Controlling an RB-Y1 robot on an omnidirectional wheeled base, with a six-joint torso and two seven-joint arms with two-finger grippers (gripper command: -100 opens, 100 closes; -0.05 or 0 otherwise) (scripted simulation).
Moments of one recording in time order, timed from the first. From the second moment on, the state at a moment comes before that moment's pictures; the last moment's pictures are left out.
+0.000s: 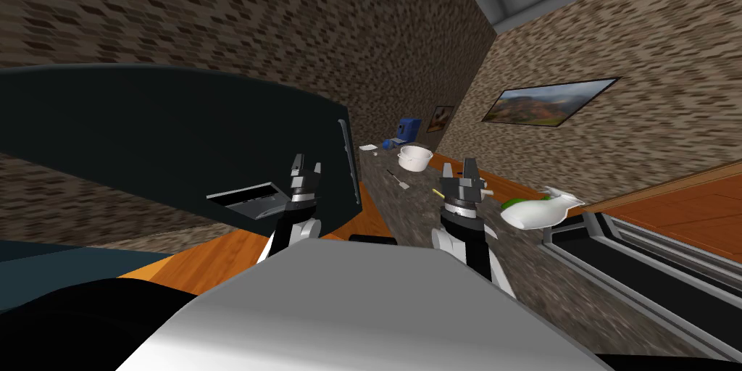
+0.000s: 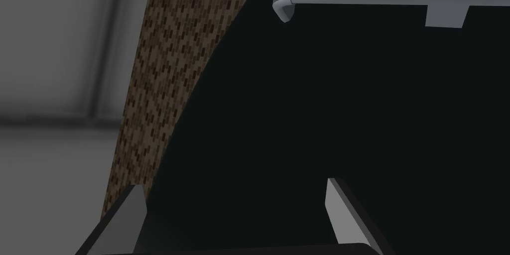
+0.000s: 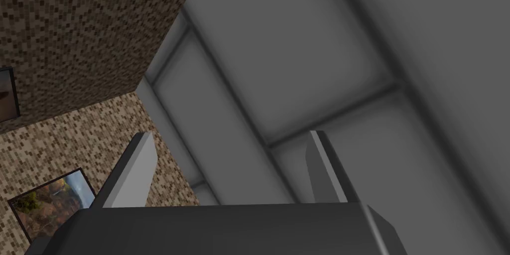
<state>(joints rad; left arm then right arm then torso) 0.52 0.02 0.00 -2.35 0.05 -0.37 0.03 0.53 0.02 -0.06 -2.35 0.10 -0.53 -0.11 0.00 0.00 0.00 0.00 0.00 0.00</state>
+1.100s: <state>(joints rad) 0.52 0.02 0.00 -2.35 0.05 -0.37 0.03 0.43 -0.20 -0.08 -2.26 -0.11 -0.28 -0.25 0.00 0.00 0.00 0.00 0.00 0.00</state>
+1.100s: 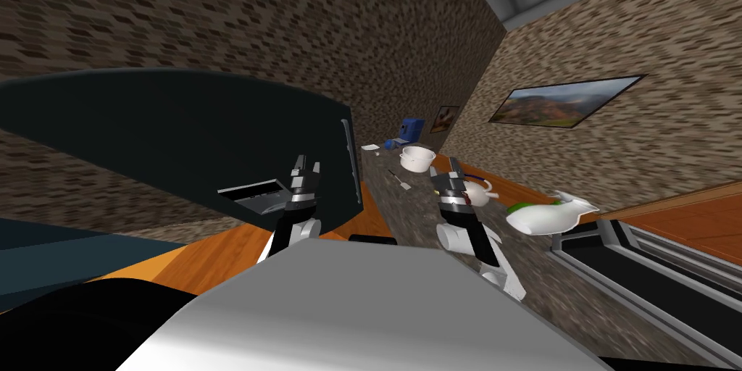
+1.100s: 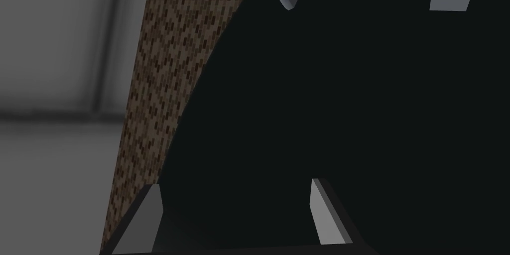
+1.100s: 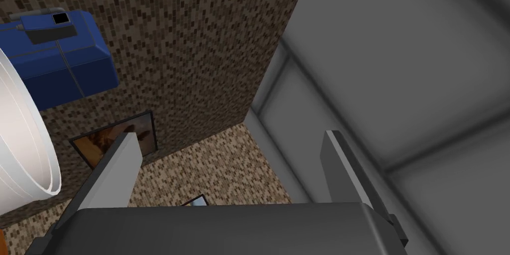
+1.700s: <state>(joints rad) 0.52 0.02 0.00 -2.35 0.05 -0.37 0.03 0.38 -0.25 -0.09 -2.22 -0.23 -0.11 -0.32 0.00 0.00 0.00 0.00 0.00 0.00</state>
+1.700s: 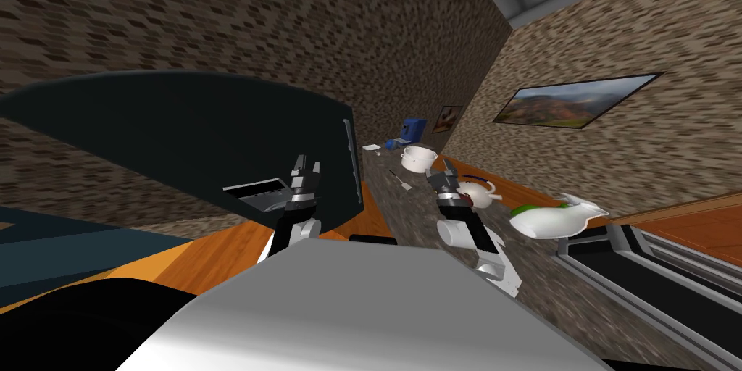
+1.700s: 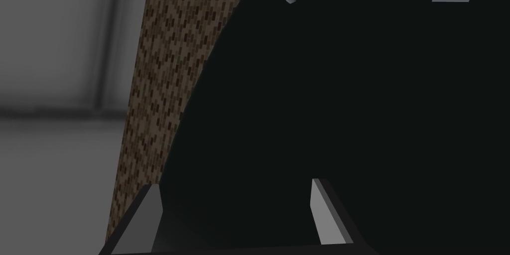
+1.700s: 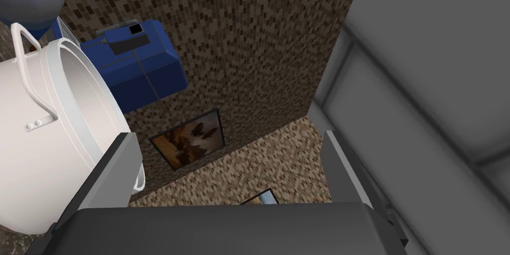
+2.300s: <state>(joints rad) 0.52 0.02 0.00 -2.35 0.05 -0.37 0.03 0.32 -0.30 -0.11 -2.16 -0.35 0.04 -0.41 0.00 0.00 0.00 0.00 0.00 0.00</state>
